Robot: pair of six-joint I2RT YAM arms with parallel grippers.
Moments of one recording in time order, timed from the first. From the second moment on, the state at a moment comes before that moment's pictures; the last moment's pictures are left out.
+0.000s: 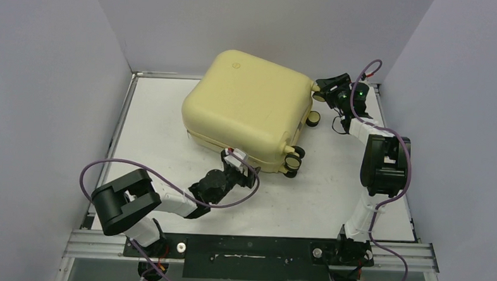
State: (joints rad) left arm -1.00 1.51 0.38 1.04 -0.37 -0.14; right arm -0.03 1.93 1.28 0.41 -0.29 1.01
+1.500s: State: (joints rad) left arm -1.02 1.48 0.40 0.98 -0.30 -0.25; right arm -0.04 1.93 1.26 0.45 -0.28 1.02
